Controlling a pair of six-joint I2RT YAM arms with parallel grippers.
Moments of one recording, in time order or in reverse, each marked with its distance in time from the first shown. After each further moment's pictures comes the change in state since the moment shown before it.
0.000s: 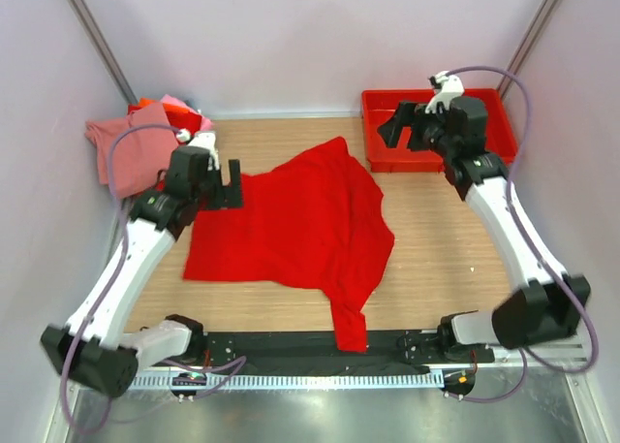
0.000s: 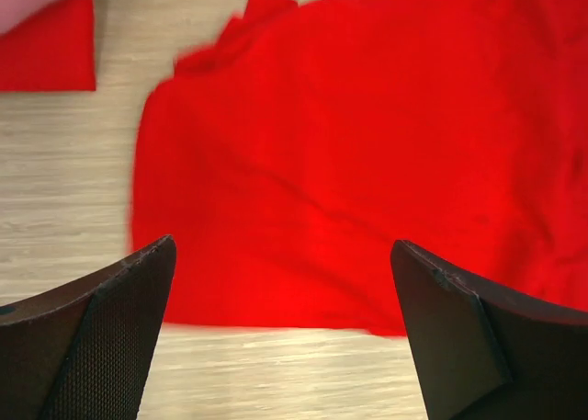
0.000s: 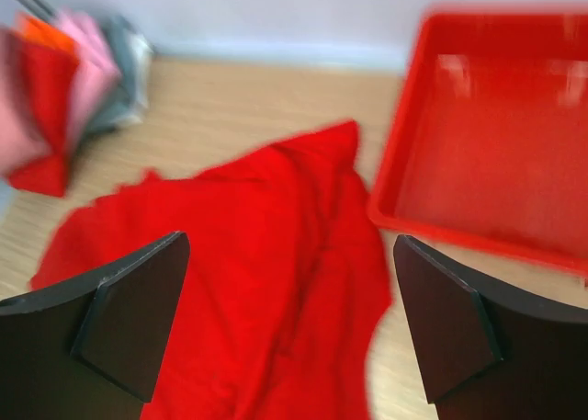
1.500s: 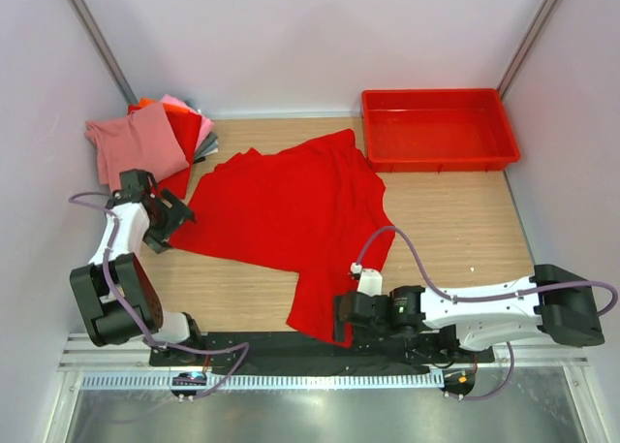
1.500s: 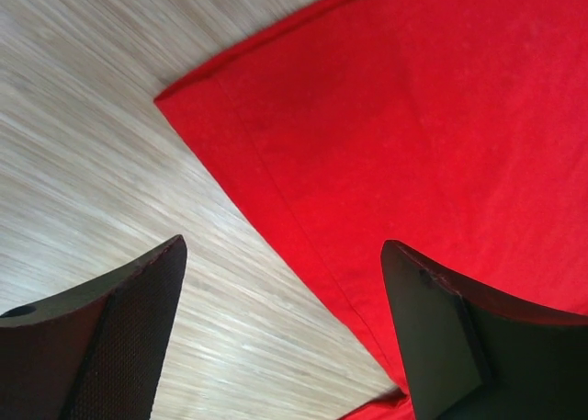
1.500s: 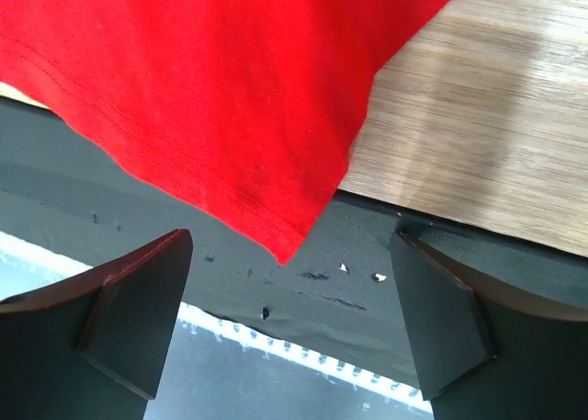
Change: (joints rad) left arm 0.646 0.225 -0.267 0.060 0.277 -0.334; right arm 1.252 -0.224 -0.781 -0.307 0.434 1.083
